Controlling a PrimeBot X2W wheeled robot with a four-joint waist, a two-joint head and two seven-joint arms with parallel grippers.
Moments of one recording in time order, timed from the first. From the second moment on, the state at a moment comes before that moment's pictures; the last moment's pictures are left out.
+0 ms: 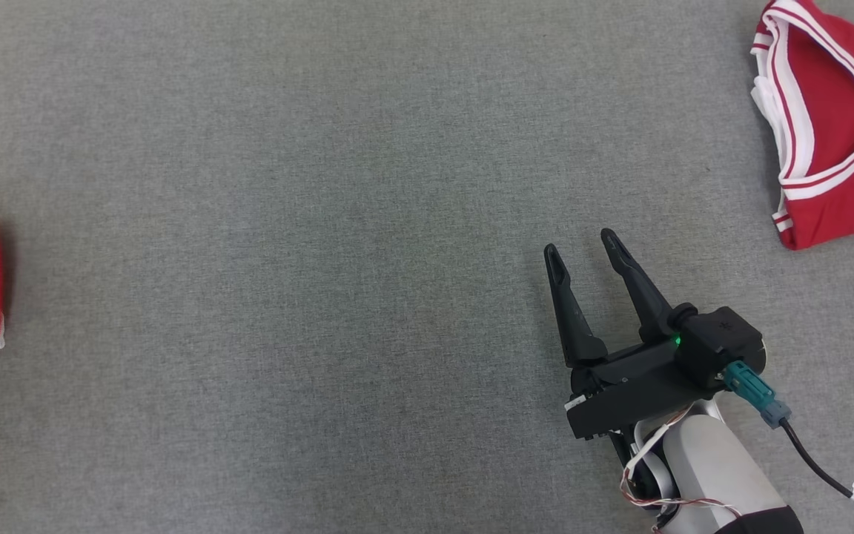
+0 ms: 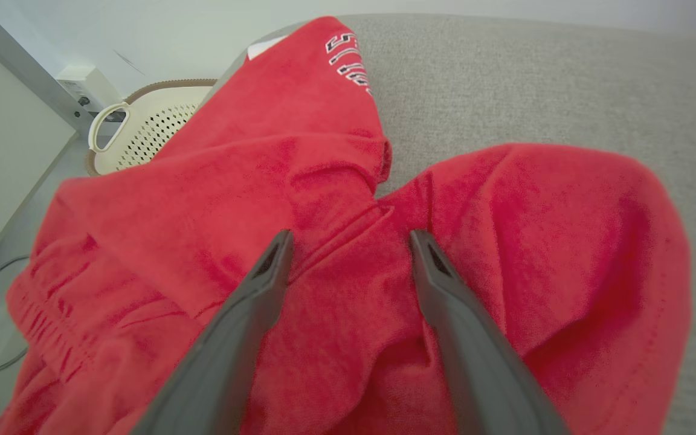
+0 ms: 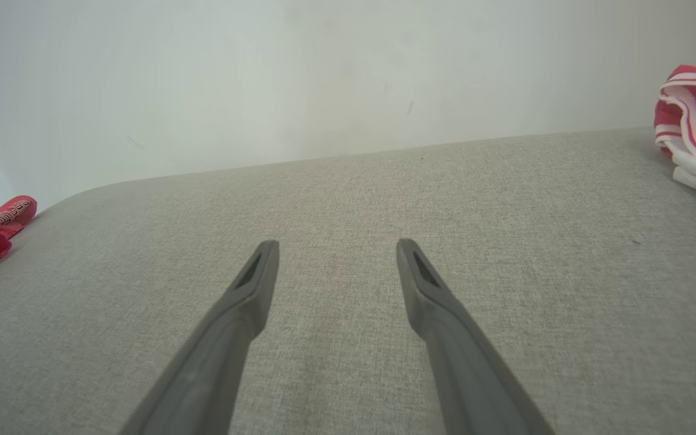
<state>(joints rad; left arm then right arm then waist) -0.81 0.48 0.10 0.88 -0.28 -0.10 -0.06 -0.40 -0.11 0.40 0.18 0.22 0.13 -0.26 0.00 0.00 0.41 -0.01</state>
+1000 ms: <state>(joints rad) -0.88 0.51 0.00 0.87 -0.24 -0.10 -0.20 -0.37 -0.10 0.38 0.20 0.23 0.13 -0.26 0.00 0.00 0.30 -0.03</state>
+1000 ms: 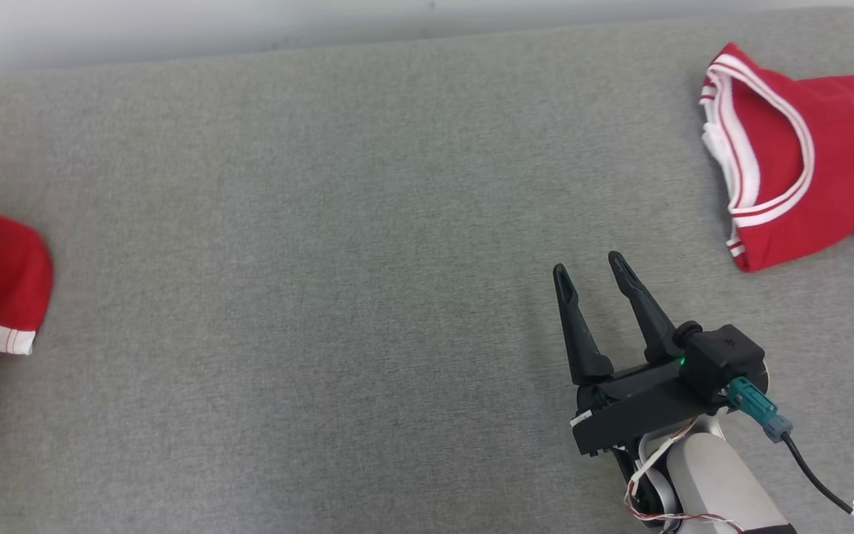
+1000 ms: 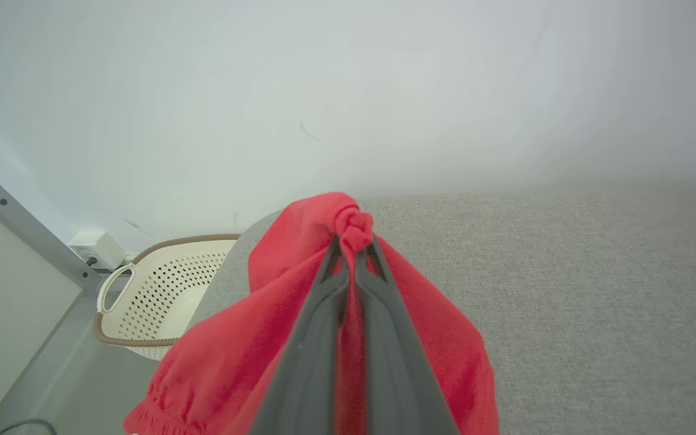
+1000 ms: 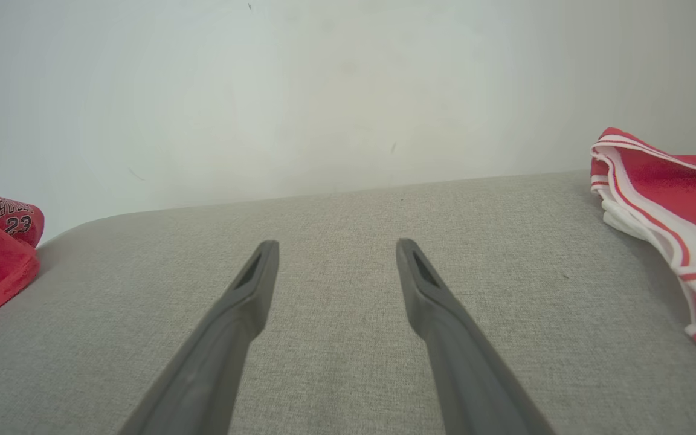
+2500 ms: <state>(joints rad) -0.65 0.26 -0.35 0.07 -0.29 -0.08 0.06 -0.28 -0.06 0.34 0.19 0.25 0.13 -0.26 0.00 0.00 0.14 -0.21</state>
